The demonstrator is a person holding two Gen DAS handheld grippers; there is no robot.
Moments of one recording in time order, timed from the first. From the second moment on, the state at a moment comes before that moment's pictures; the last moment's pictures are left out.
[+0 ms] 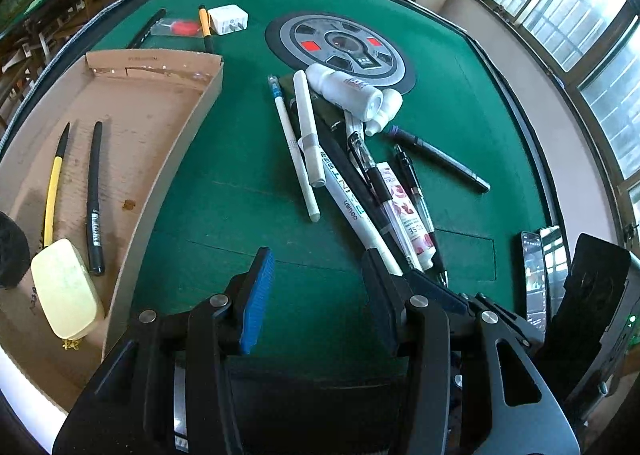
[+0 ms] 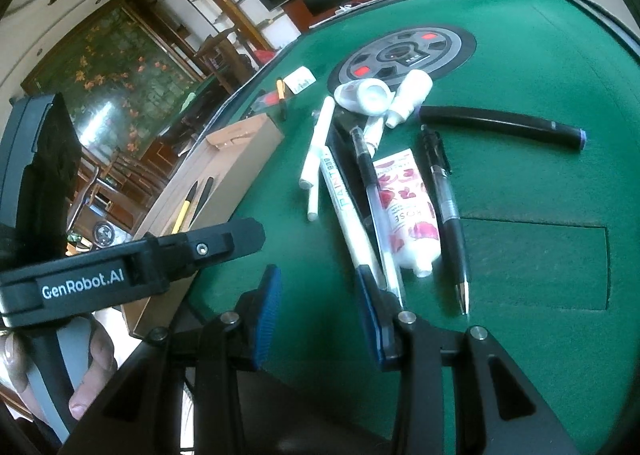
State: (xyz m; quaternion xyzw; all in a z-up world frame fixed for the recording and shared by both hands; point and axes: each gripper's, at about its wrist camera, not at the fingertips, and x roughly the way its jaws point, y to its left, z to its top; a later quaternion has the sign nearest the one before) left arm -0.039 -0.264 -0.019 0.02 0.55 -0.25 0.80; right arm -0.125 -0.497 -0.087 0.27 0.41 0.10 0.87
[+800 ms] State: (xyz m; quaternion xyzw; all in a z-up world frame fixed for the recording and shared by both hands) left arm -0.005 -0.277 -0.026 0.01 0.55 -0.25 0.80; right arm -0.122 -0.507 -0.076 0.26 0.40 0.10 0.87
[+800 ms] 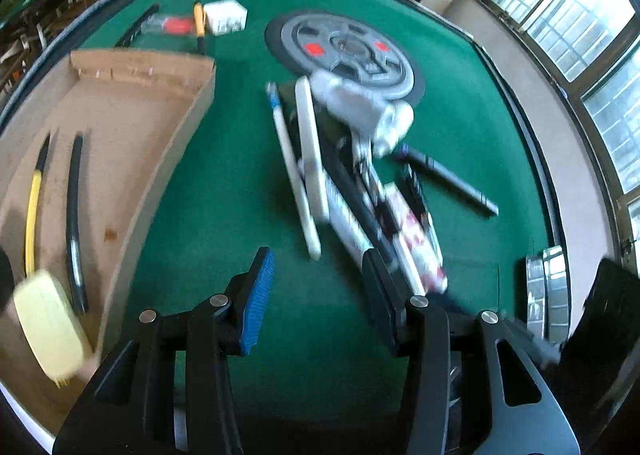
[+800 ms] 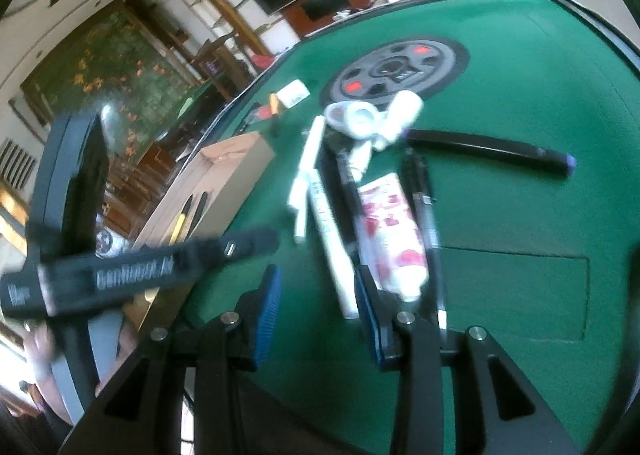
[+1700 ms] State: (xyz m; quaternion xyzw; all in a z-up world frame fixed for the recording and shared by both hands) left arm 0.043 -0.275 -0.042 -0.02 0.56 -0.25 0.79; right arm -0.105 -0.452 -0.089 0.12 0.46 0.03 0.88
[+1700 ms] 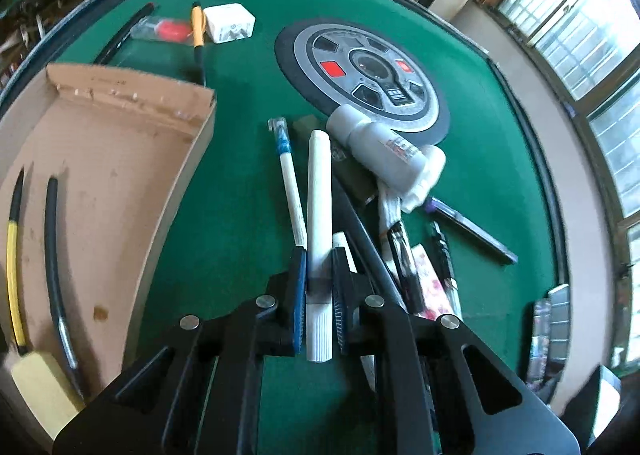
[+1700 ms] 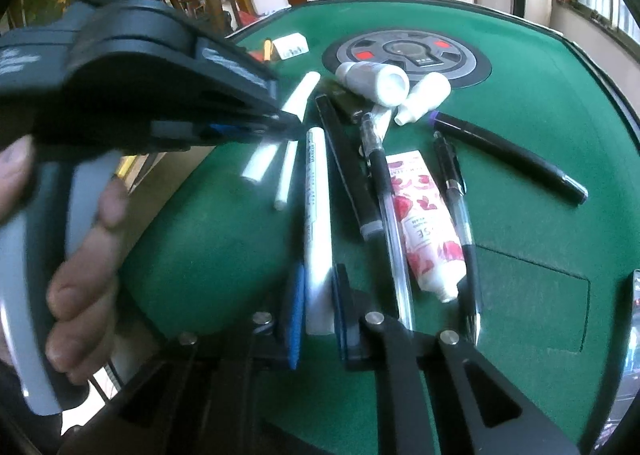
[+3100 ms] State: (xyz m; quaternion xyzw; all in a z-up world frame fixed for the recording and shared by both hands) left arm 0.030 -0.071 0.010 -0.19 0.52 -0.20 0.81; right arm -0.081 -0.409 -0.030 0.22 0.36 0.08 0.90
